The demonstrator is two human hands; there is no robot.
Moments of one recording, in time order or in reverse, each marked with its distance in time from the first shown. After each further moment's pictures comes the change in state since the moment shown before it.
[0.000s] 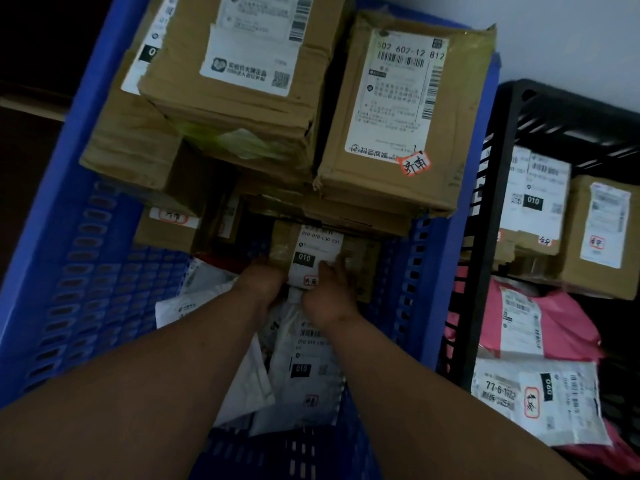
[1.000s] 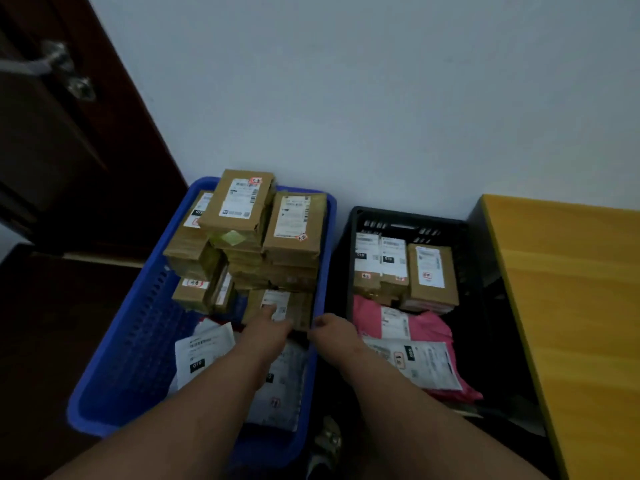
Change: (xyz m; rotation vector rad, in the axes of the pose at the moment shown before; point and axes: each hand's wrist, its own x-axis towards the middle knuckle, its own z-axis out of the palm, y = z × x) left_hand -0.301 -0.010 0.022 0.137 -0.013 0.395; right_hand -0.282 0.060 -0.085 0.174 0.218 -0.194
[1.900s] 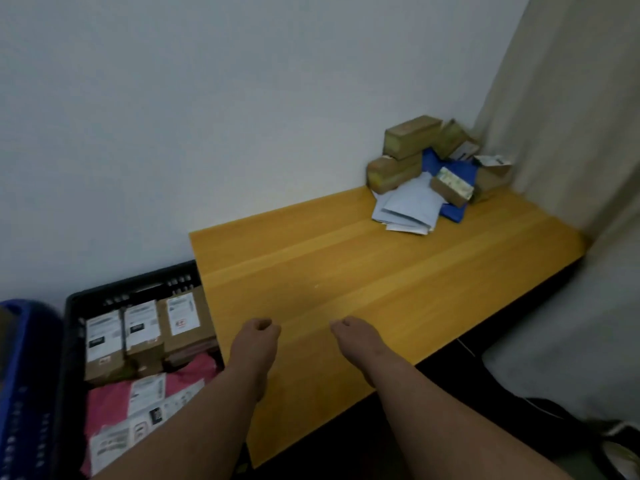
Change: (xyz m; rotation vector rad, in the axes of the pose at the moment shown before) left_hand -0.211 0.119 0.456 0.136 -0.356 0.198; right_hand -0.221 0.359 -0.354 0.387 0.530 0.265
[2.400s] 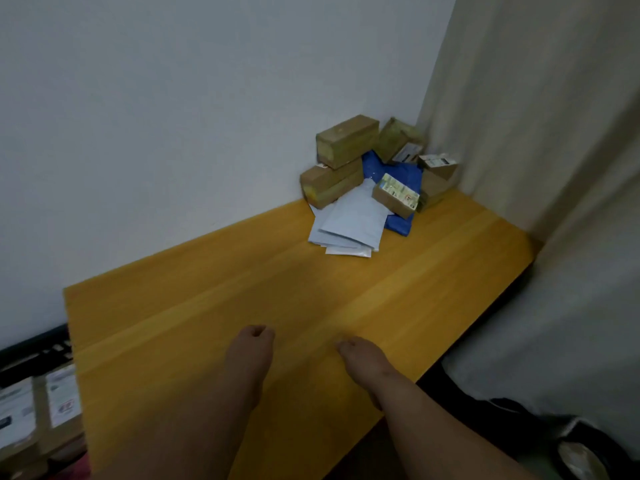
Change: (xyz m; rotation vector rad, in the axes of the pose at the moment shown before) left_hand 0.093 0.085 0.171 0.102 -0.029 0.042; right_hand 0.109 0.047 -0.149 0.036 0.051 0.166
